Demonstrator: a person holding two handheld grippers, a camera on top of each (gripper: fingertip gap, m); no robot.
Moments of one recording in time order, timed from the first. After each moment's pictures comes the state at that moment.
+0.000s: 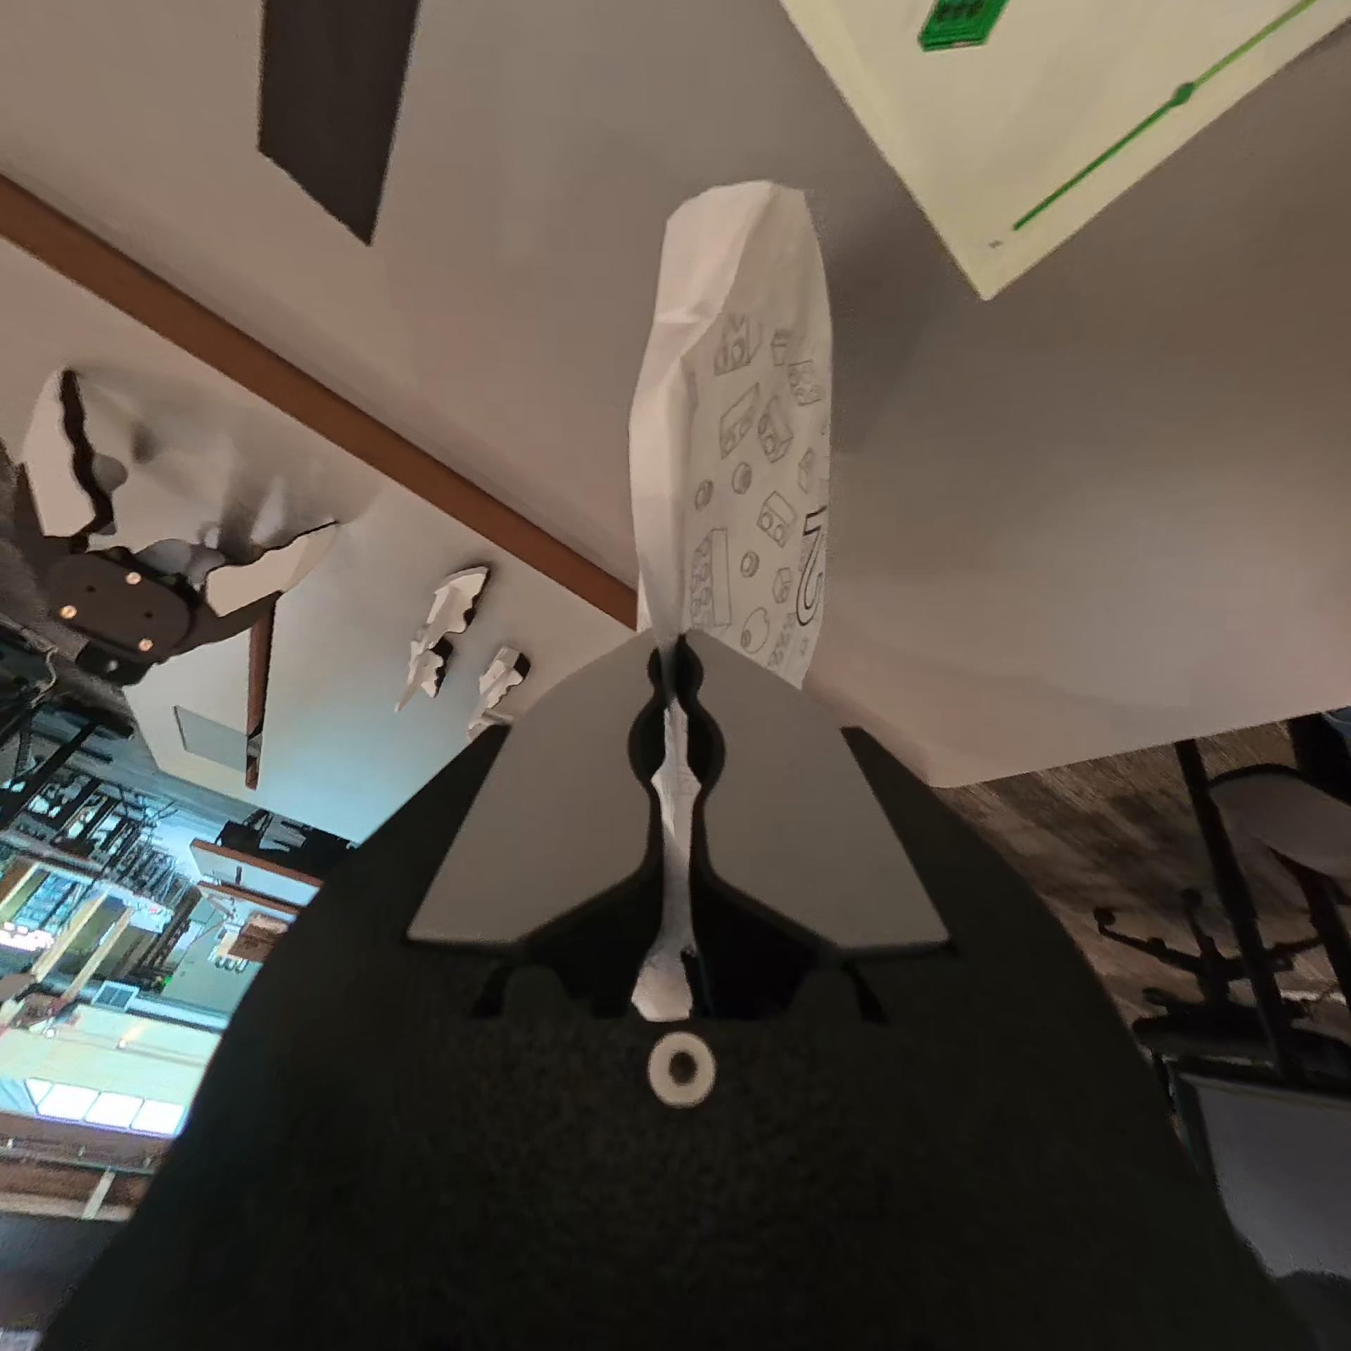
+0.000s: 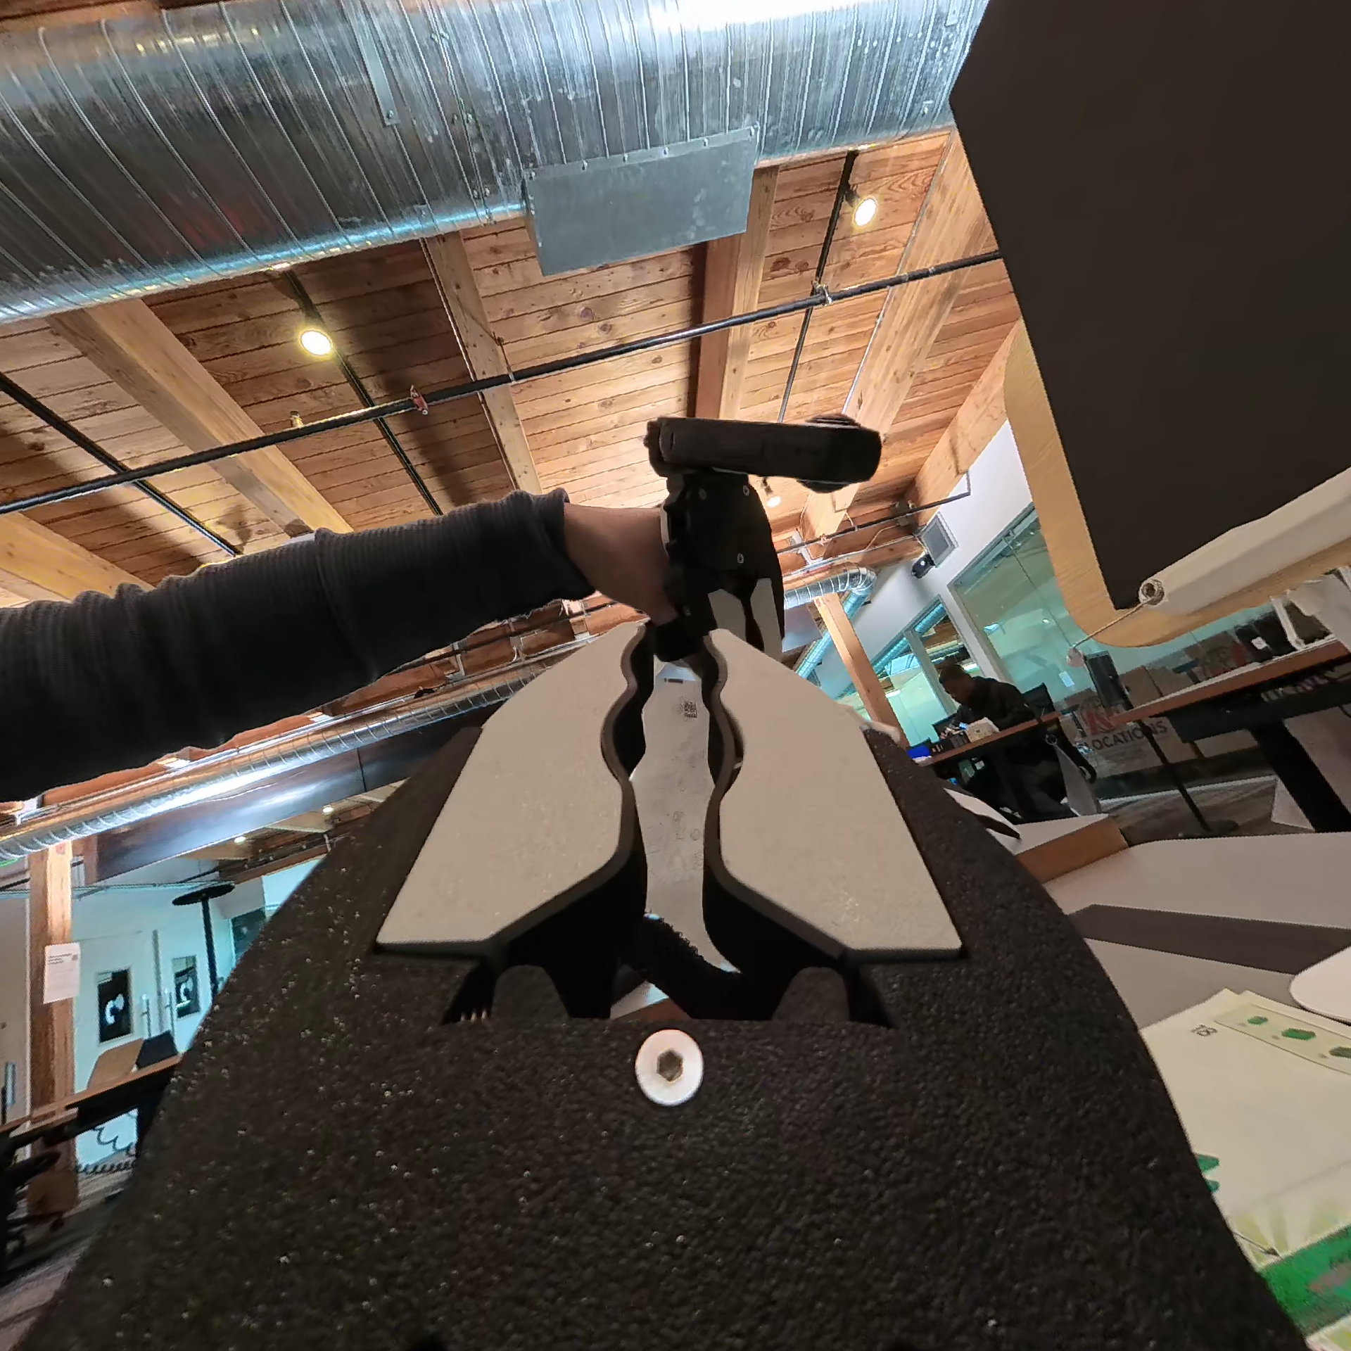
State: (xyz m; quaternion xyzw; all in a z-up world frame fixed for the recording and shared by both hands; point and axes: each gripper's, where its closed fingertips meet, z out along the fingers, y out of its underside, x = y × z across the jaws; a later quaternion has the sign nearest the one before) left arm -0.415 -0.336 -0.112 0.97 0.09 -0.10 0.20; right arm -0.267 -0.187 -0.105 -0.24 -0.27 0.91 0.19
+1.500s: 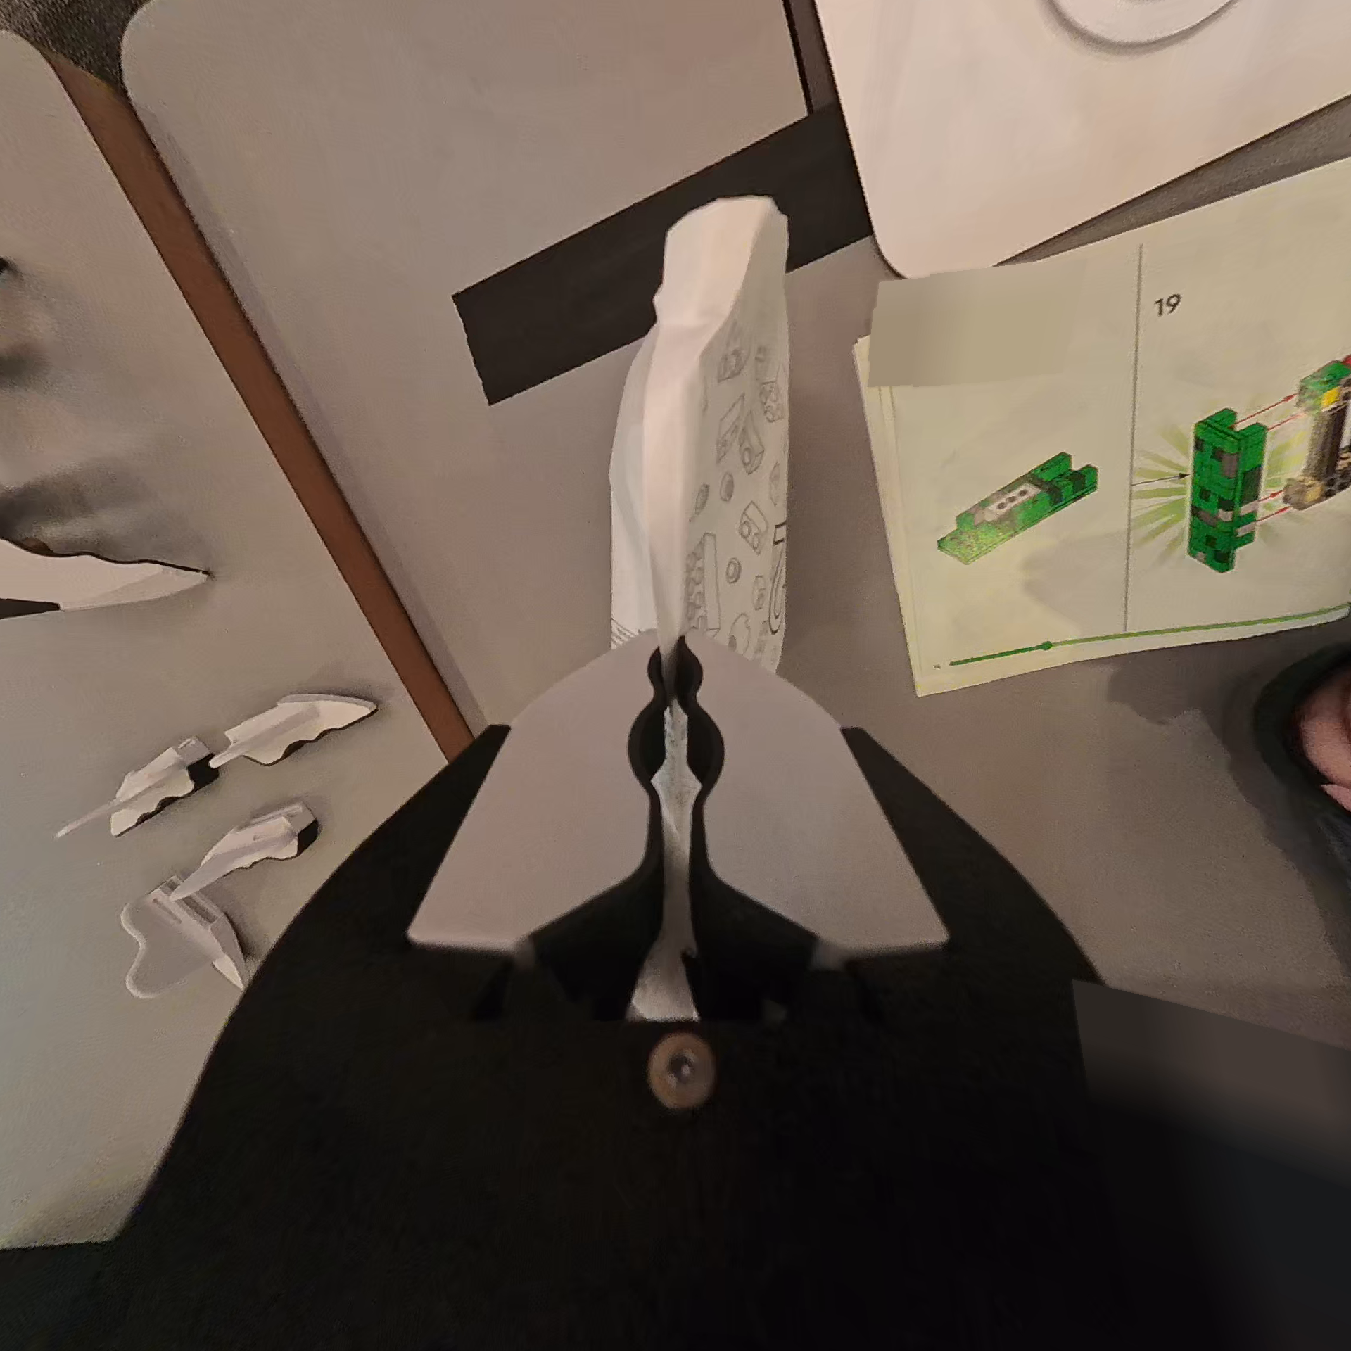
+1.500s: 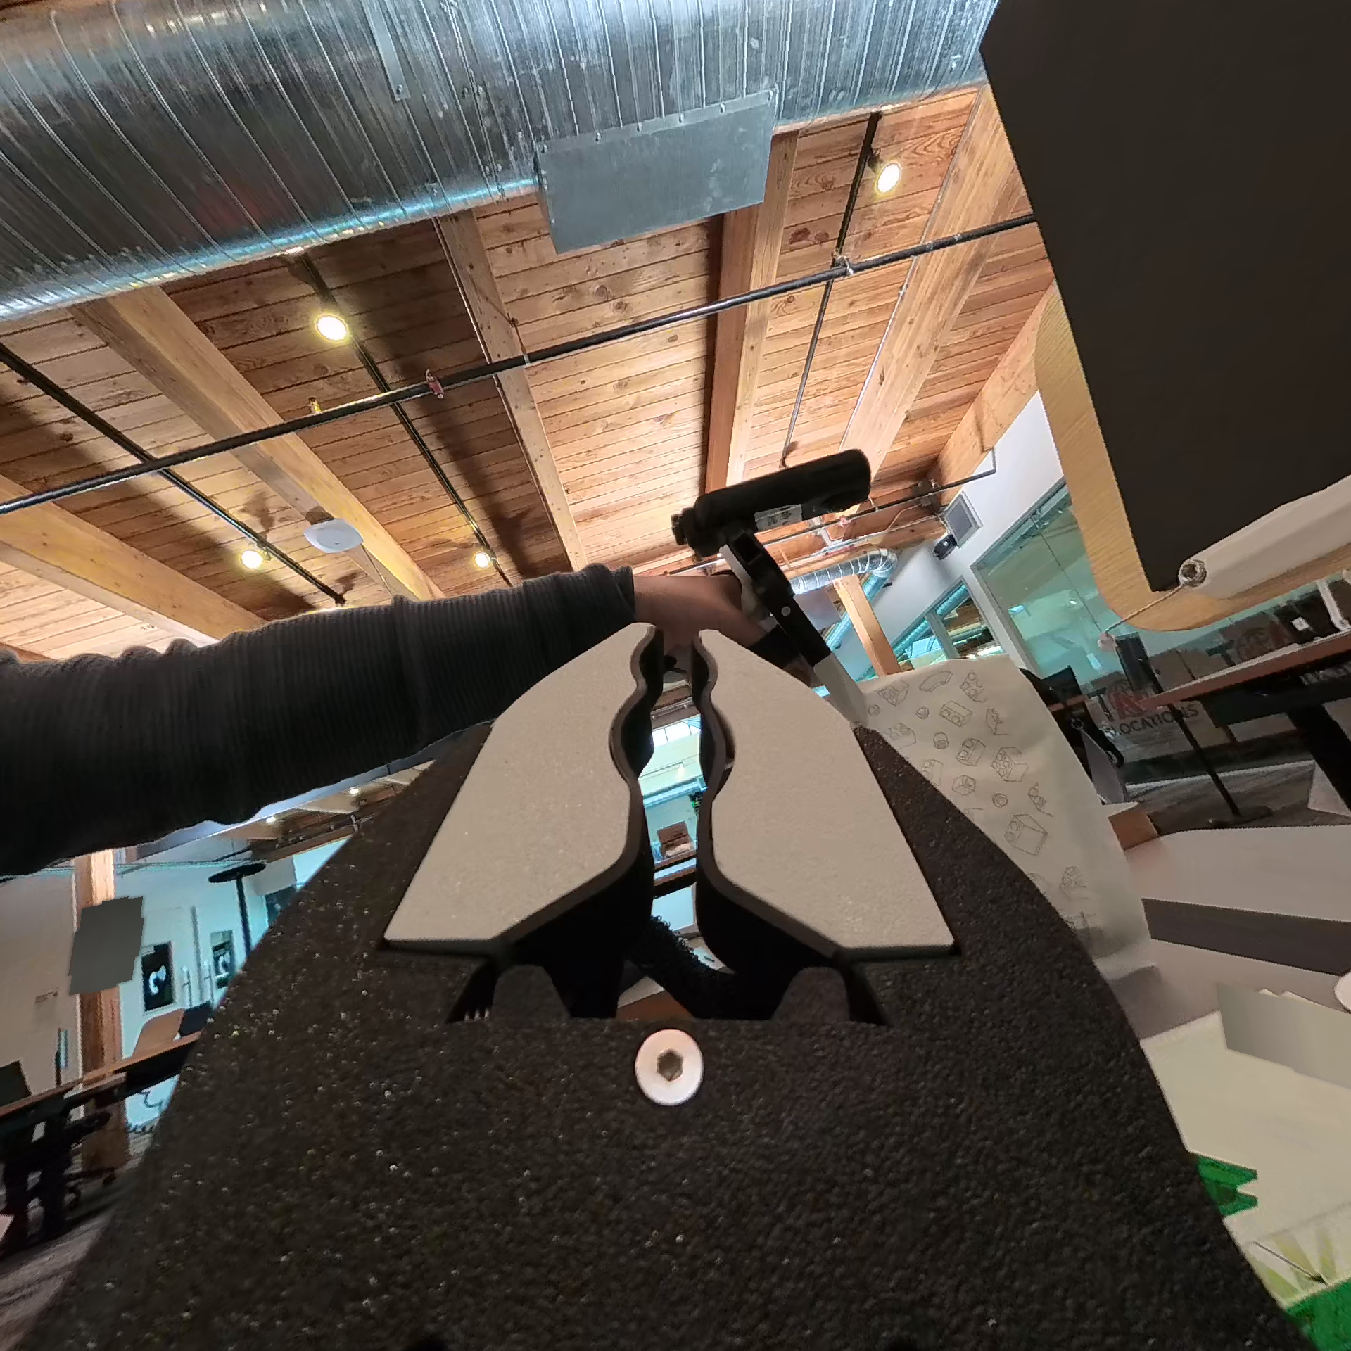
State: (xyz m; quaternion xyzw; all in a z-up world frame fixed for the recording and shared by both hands) left arm -0.473 -0.324 -0.135 0.93 0.34 -0.09 -0.08; right arm -0.269 -0.195 -0.105 -0.23 -0.28 0.91 0.18
